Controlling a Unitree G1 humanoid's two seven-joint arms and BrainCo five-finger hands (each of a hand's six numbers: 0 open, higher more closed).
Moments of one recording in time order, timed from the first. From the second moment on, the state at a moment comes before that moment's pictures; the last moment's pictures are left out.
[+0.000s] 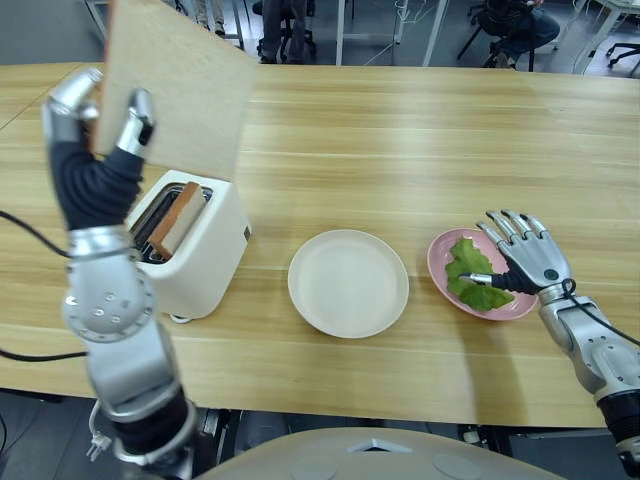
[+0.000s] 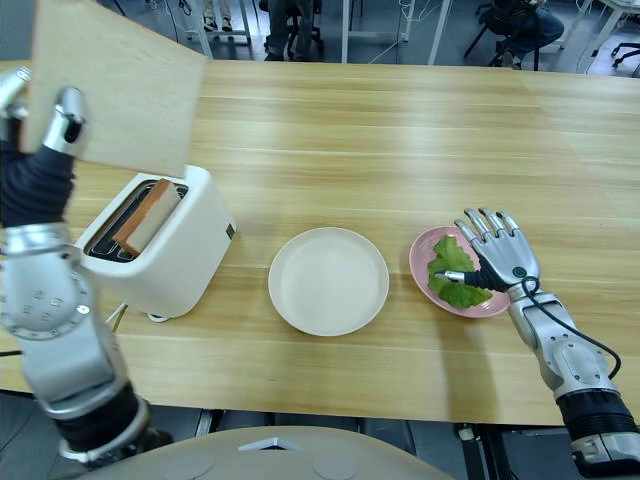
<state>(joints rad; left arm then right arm) -0.08 -0.03 0.13 -0.82 0.27 0.26 -0.02 0.03 -0.79 0.08 0.26 -1.16 -0.13 -0.38</state>
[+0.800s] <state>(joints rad) 0.13 -0.05 -0.32 -0.05 0.19 0.11 0.11 -0.12 -0.82 0.28 0.52 -1.04 -0.17 -0.36</state>
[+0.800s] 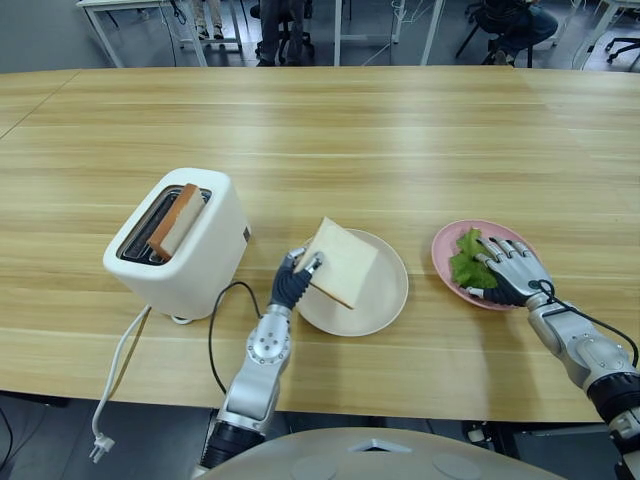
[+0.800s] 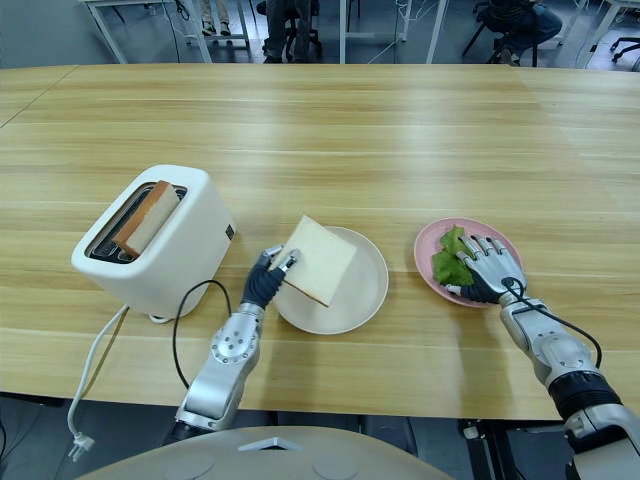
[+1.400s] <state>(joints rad) 0.01 0.19 -0.56 -0.14 0.82 0.20 0.16 -0.12 -0.84 0.30 0.53 -0.95 -0.24 -0.38</state>
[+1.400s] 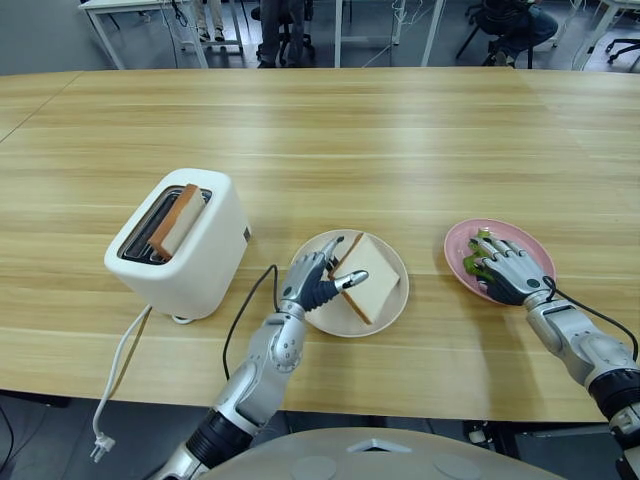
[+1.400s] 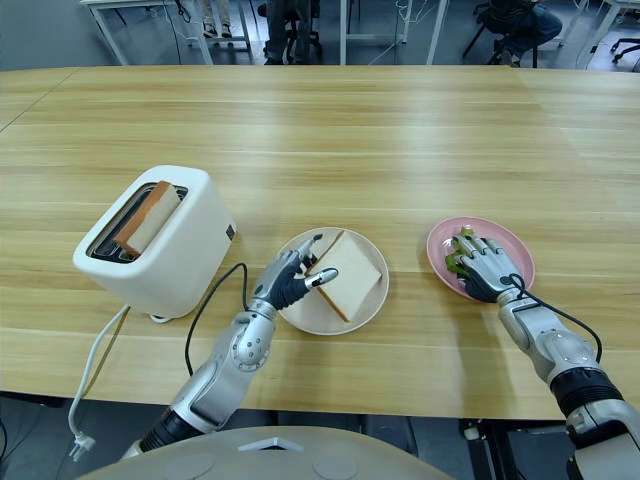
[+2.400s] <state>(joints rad) 0.13 0.51 0.10 -0.68 1.21 0.32 -0.06 -0.42 -0.51 0.41 0.32 -1.00 -0.26 -0.37</state>
